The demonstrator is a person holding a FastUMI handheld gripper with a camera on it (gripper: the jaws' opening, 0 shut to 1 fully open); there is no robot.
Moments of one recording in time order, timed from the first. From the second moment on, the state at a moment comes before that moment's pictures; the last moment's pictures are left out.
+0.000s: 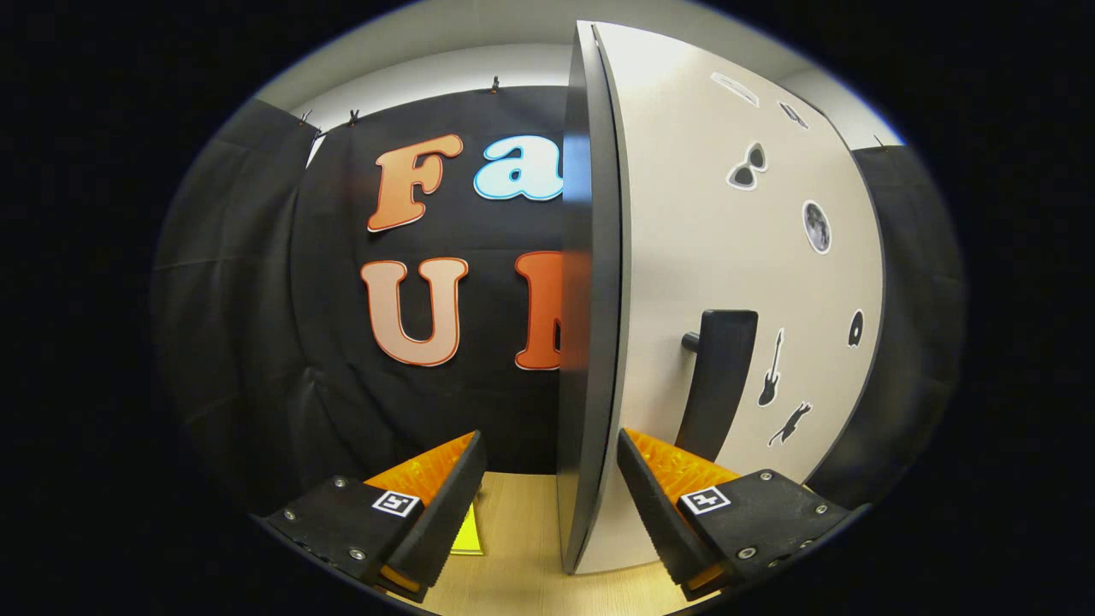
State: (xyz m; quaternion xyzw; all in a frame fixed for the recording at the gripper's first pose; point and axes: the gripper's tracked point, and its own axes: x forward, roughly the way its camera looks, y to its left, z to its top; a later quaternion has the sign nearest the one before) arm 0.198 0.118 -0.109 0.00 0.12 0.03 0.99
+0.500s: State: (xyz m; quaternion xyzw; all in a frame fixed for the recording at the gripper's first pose) arm 0.171 0.094 -0.025 0.03 0.09 0.06 0.99
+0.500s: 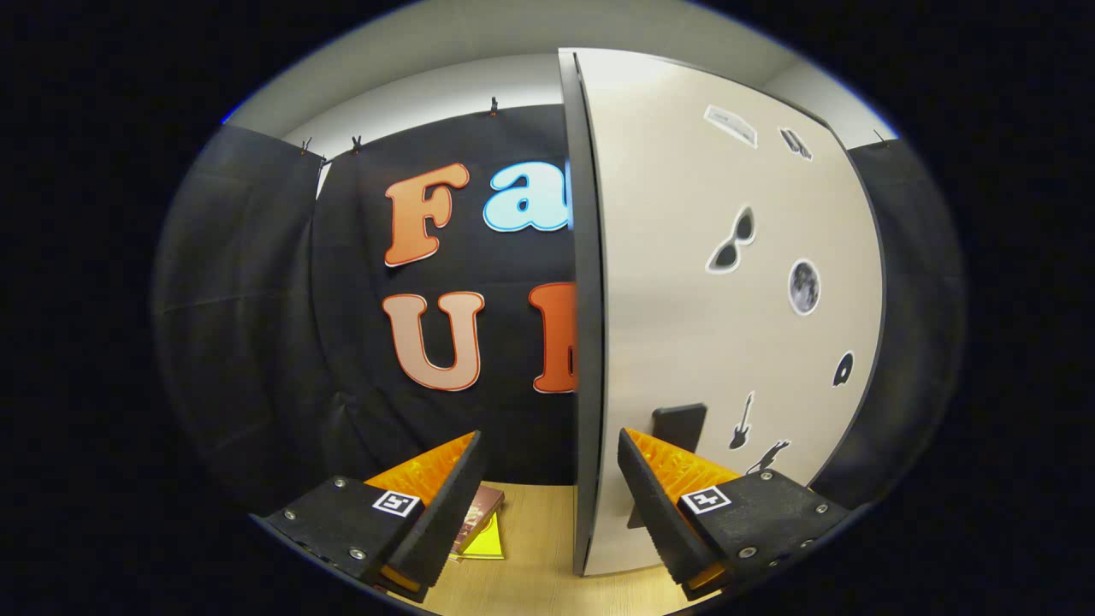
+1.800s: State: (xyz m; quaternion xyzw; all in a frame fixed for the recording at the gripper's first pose) arm 0.038 -0.055 0.050 -0.05 0.03 -0.02 1.00
